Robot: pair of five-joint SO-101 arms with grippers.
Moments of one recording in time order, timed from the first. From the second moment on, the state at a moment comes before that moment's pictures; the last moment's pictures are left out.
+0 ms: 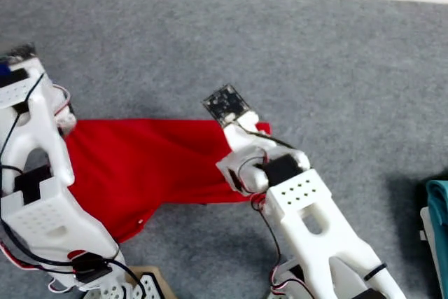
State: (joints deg) left arm -31.5 21.0 -3.3 77.6 2.2; right arm -32.7 -34.9 50.9 49.1 10.9
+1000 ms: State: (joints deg) left arm -18.9 0.1 14.5 86.0 2.5; right arm -30.3 -9.7 37.3 50.9 3.6
